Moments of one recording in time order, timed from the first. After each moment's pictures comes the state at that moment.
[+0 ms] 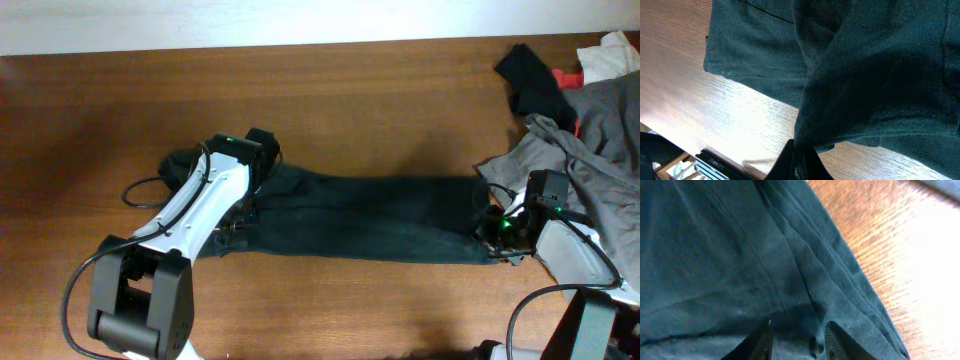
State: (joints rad) left arm -0.36 1.82 1.33 -1.31 -0.38 -0.60; right arm -0.35 1.48 0.72 -0.62 -0.27 0.39
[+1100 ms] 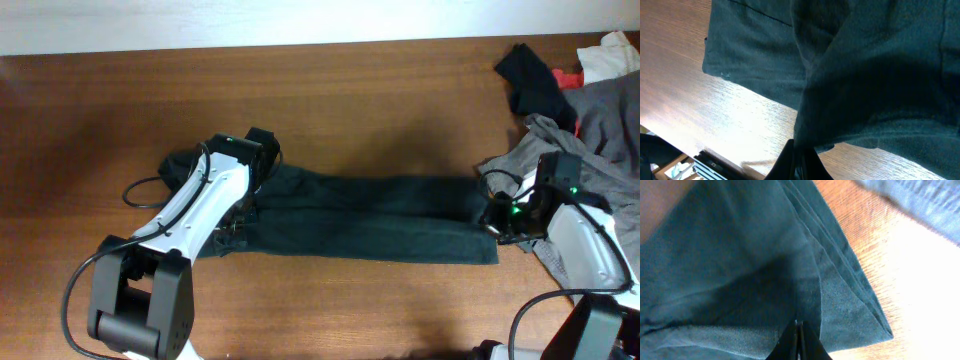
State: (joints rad) left arm -0.36 1.82 1.33 -1.30 -0.38 -0.60; right arm -0.35 1.48 0.90 -0.82 -0.26 0.31
